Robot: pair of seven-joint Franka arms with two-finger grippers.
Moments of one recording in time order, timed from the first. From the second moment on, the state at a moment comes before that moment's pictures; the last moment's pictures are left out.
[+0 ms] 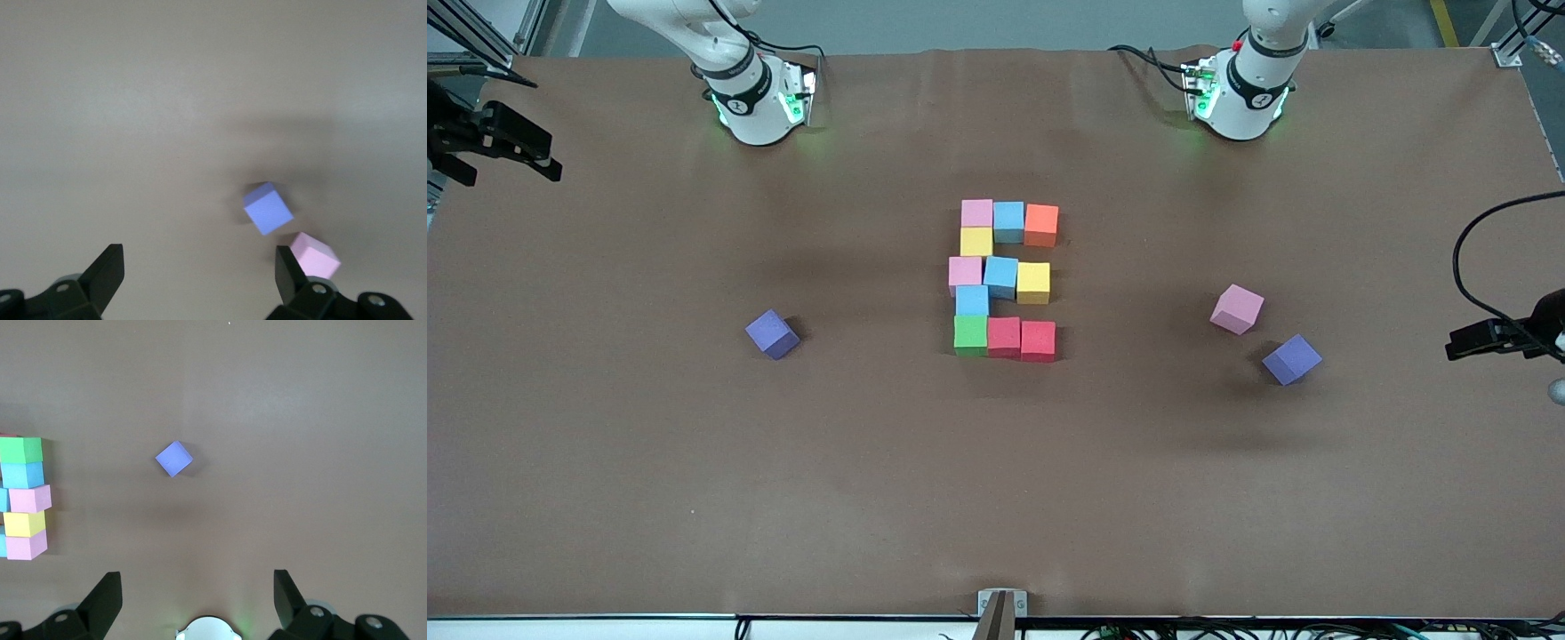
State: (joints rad) left arm 0.46 0.34 -0.45 -1.38 0.18 1.69 0.00; right arm 0.03 -0.07 -0.02 -1.48 0.01 1.35 -0.05
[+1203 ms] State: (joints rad) left arm -0.05 0.01 0.13 -1.51 -0.03 1.57 0.05; right arm 0.03 -0.07 -0.02 -1.48 0.01 1.34 -0.07
